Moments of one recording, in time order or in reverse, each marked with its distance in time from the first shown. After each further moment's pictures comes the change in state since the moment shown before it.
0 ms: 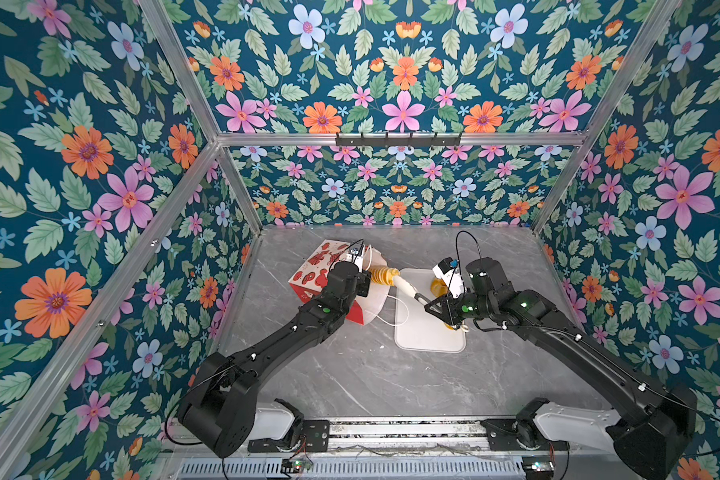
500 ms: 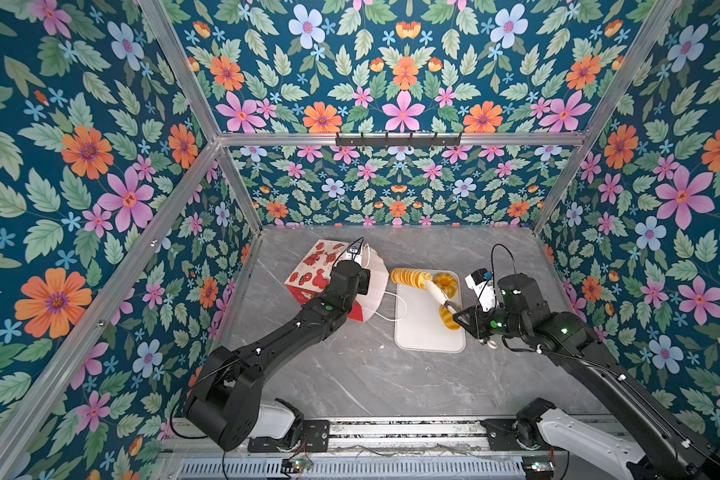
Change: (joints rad) left arm 0.001 0.027 0.007 -0.002 -0.060 -0.024; right arm -0.072 -0.246 -0.090 -0.172 0.106 0.055
